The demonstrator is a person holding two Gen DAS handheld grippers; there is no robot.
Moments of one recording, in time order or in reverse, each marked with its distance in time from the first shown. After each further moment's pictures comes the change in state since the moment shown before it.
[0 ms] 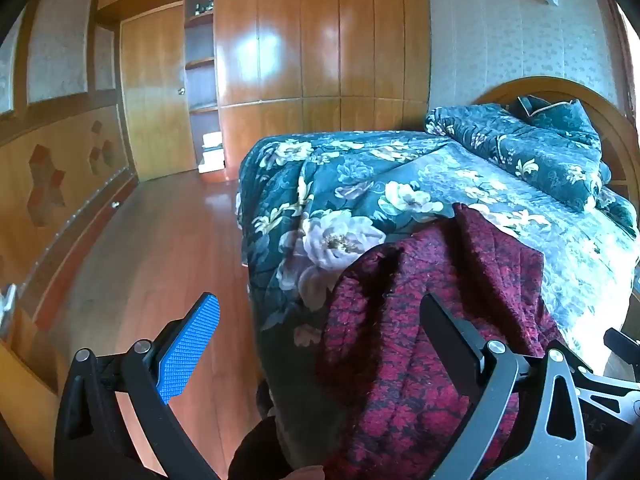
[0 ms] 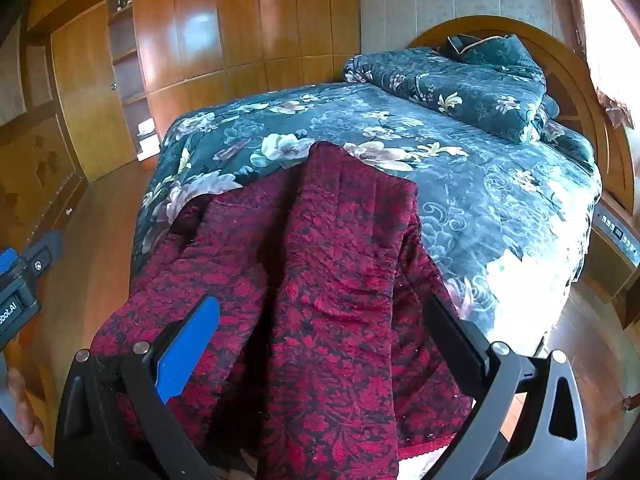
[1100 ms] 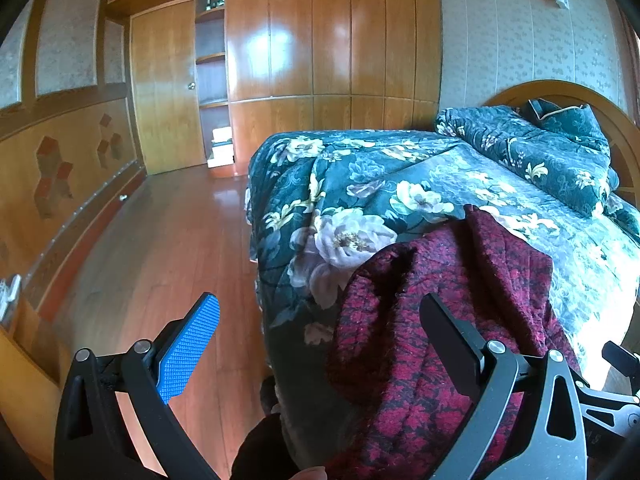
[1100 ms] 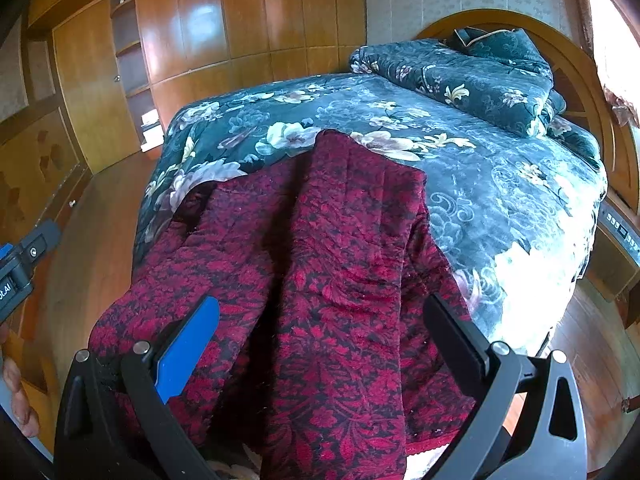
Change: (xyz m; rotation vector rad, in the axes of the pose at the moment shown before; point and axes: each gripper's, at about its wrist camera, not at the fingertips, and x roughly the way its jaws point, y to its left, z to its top) left arm 0.004 0.011 -0.003 -0.028 0.011 0.028; right arm 0.008 0.003 -0.004 -0.006 0.038 0.021
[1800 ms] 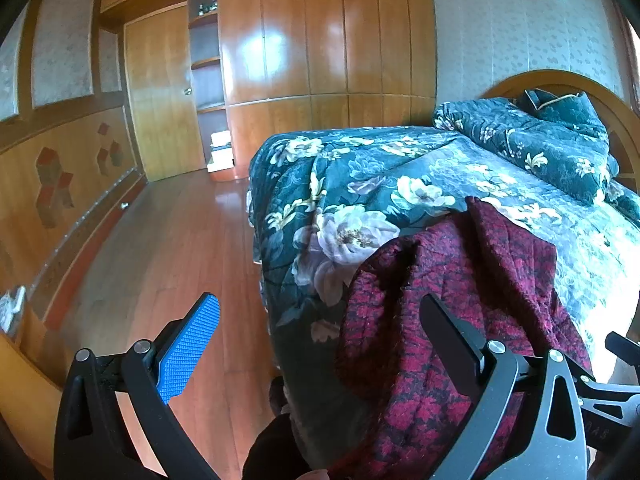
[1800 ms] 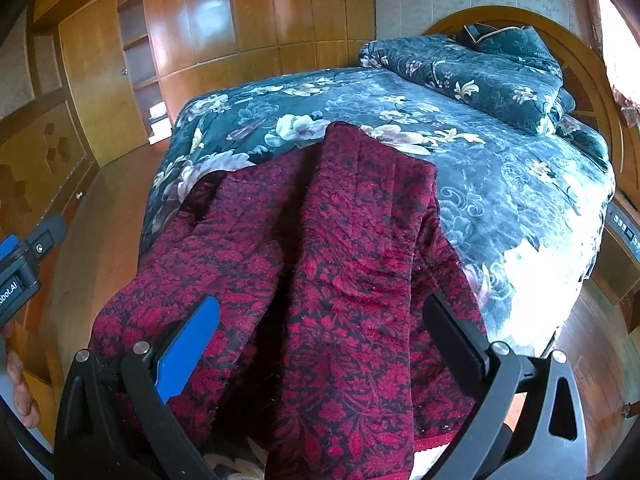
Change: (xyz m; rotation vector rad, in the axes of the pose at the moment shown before) left arm 0.002 -0.002 -0.007 0.045 0.002 0.010; right arm 0.003 0.003 -0.003 -0.014 0.024 0.030
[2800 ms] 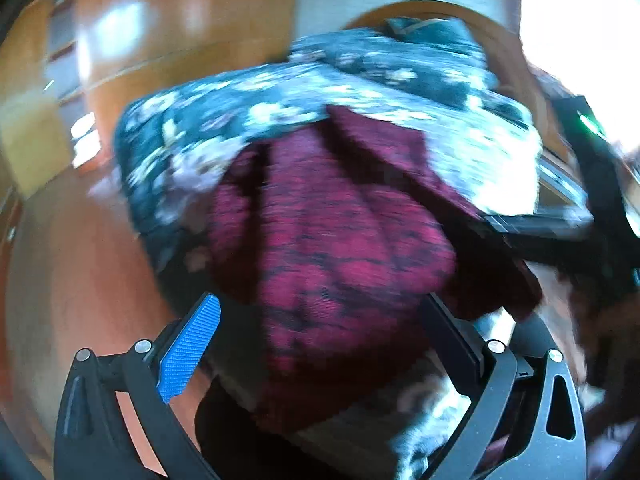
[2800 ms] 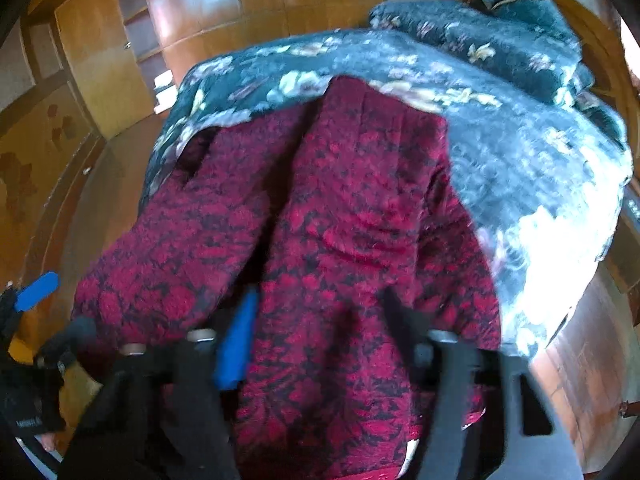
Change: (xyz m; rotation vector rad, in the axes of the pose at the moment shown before) left arm -0.002 -0.034 -0.057 0.305 0.188 -0.496; right arm 0.027 -0.018 -0.012 -0.005 0.161 0.080
